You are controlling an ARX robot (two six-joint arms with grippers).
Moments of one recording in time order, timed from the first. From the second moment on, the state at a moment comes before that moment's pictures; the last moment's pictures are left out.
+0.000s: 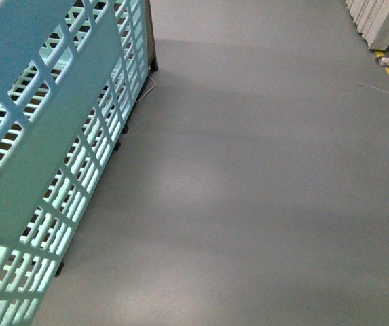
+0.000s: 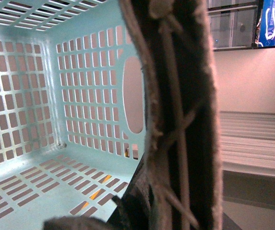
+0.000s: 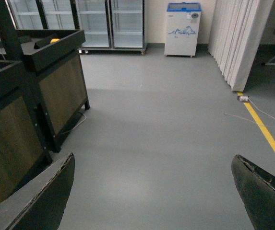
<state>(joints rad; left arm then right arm) -0.34 0.93 0.79 -0.12 -0.31 -1.54 0.00 0.00 0.02 0.00 0.00 0.00</state>
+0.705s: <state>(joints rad) -0.34 0.93 0.79 -0.12 -0.31 -1.54 0.00 0.00 0.02 0.00 0.00 0.00</state>
